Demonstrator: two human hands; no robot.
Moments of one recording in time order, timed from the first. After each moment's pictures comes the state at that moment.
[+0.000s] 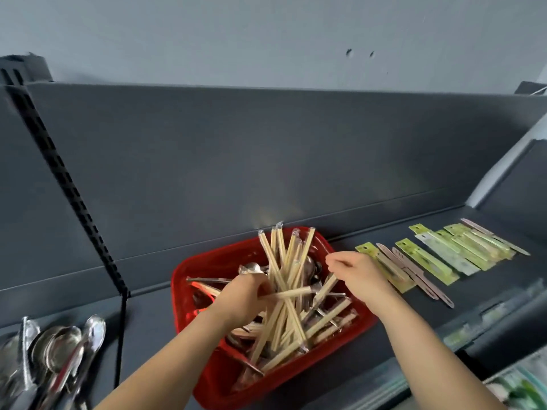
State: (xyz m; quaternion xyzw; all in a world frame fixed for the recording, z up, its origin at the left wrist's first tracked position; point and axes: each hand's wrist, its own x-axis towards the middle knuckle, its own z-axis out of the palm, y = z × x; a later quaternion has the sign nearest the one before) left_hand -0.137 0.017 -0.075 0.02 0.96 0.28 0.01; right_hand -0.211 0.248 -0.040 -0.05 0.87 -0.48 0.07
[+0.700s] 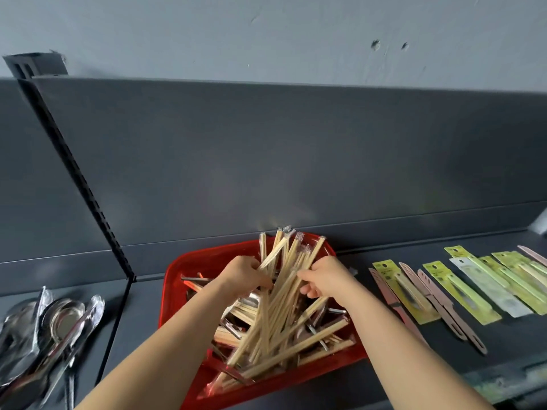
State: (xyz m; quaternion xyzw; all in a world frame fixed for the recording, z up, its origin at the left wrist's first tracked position) left_hand -0.184 0.031 -0.066 -0.26 0.84 0.48 0.04; right_hand -0.275 0.203 -0.068 -0.06 0.86 -0.42 0.28
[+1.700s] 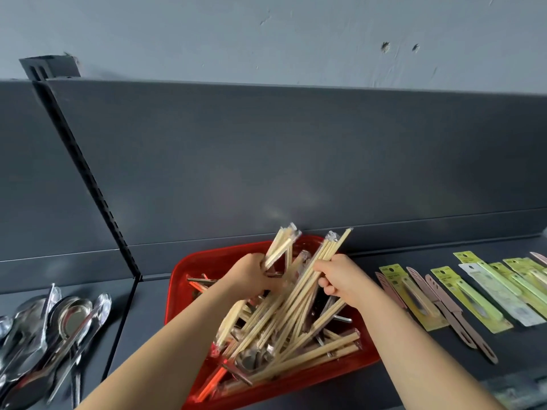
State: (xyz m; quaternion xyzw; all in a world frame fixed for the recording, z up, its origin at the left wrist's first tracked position) left_hand -0.190 0.024 -0.070 -0.18 0.86 0.47 0.05; right_hand -0.281 0.209 -0.060 -0.02 0.78 -0.55 0.29
